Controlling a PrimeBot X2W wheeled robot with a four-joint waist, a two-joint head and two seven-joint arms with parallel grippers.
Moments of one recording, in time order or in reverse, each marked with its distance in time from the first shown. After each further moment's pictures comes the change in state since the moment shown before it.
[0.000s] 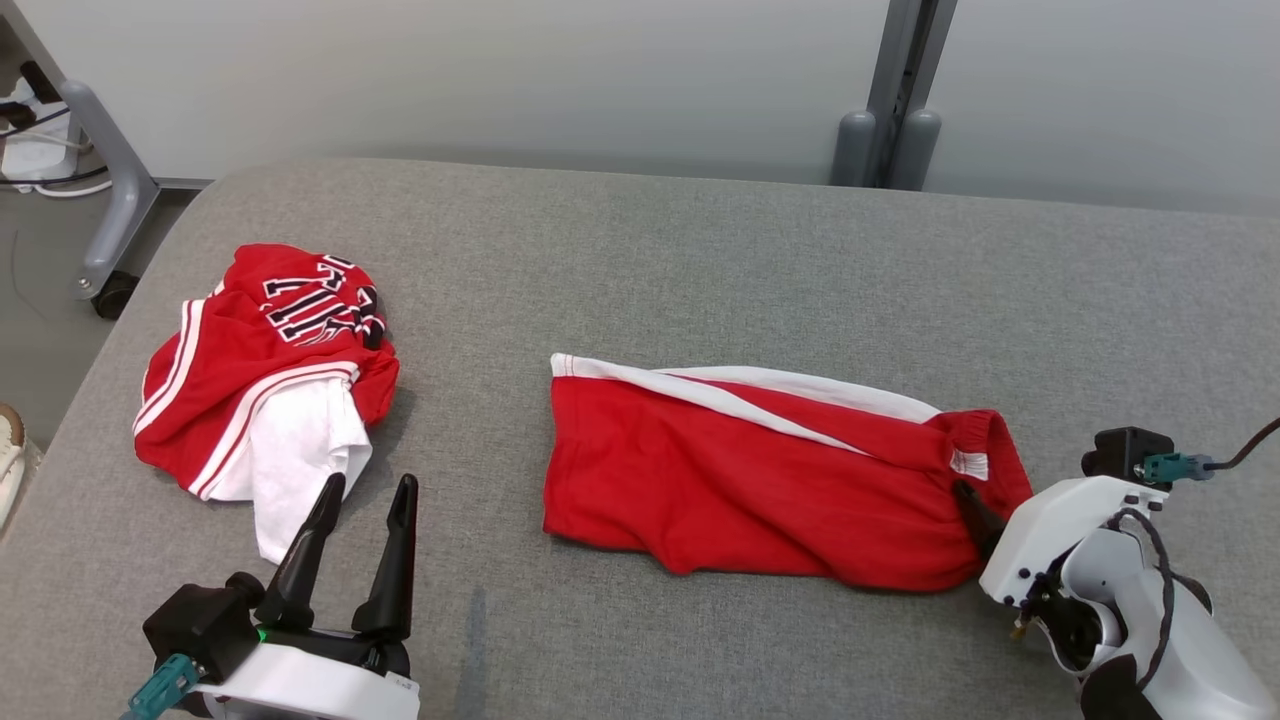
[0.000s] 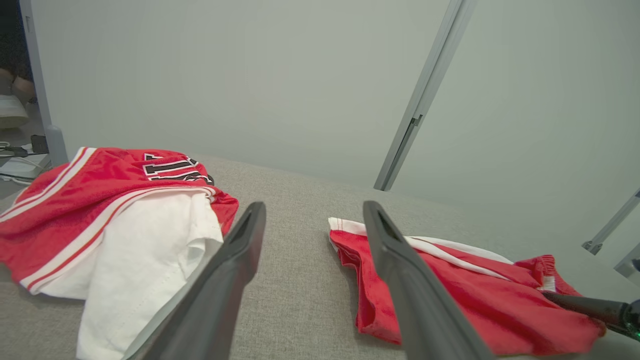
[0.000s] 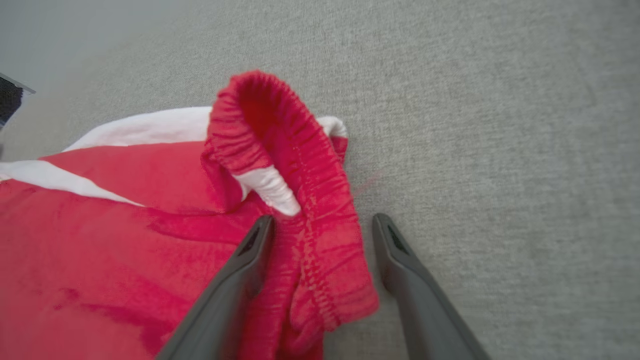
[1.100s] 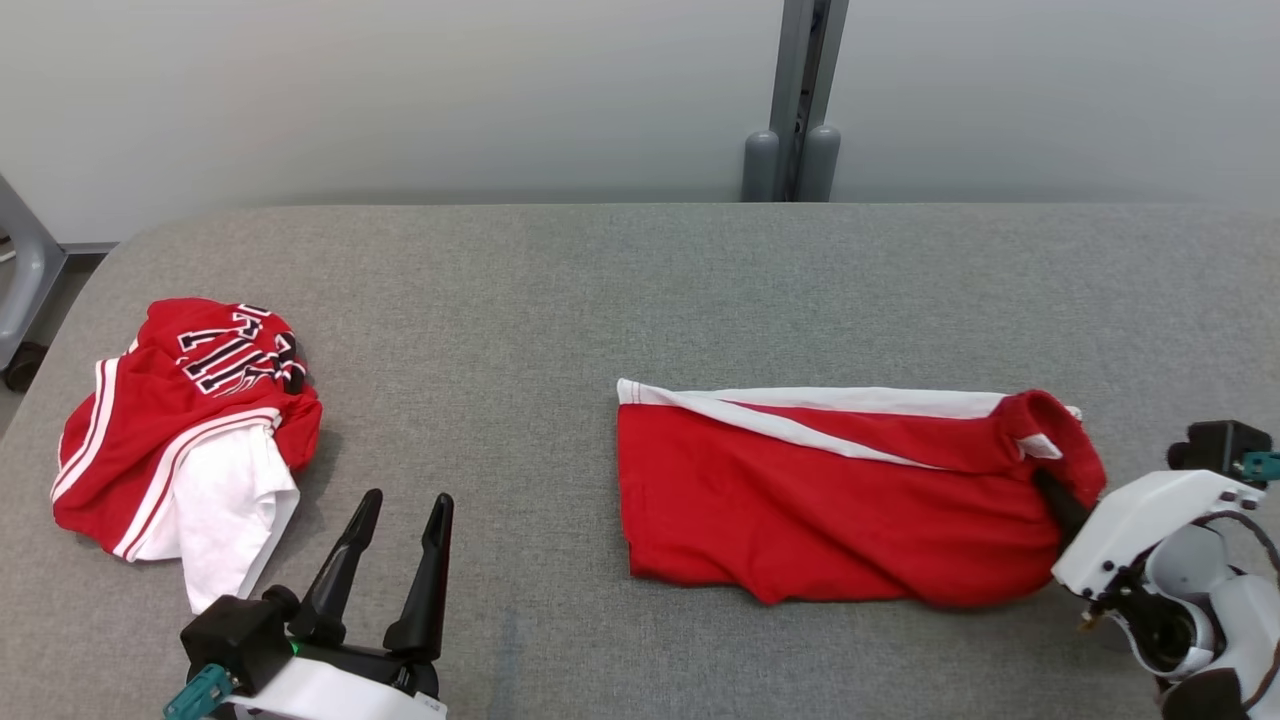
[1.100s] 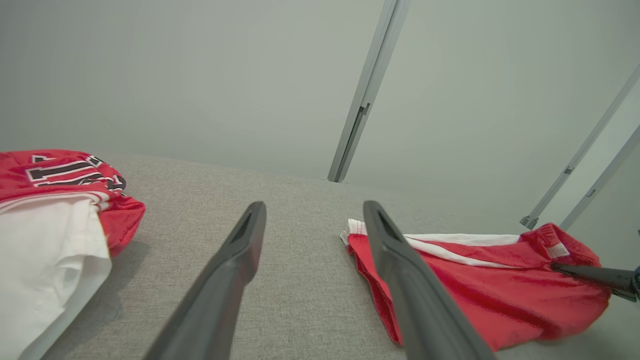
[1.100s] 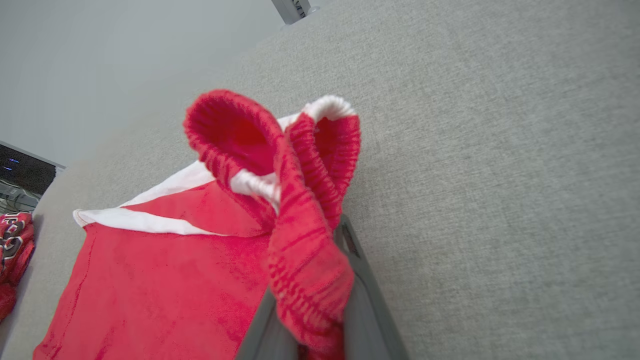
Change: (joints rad) left arm 0.015 0.002 -0.054 -0.005 -0.007 0.000 0.000; right arm 0.096 -0.146 0.047 -0.222 0.257 0.000 0.083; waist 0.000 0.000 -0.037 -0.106
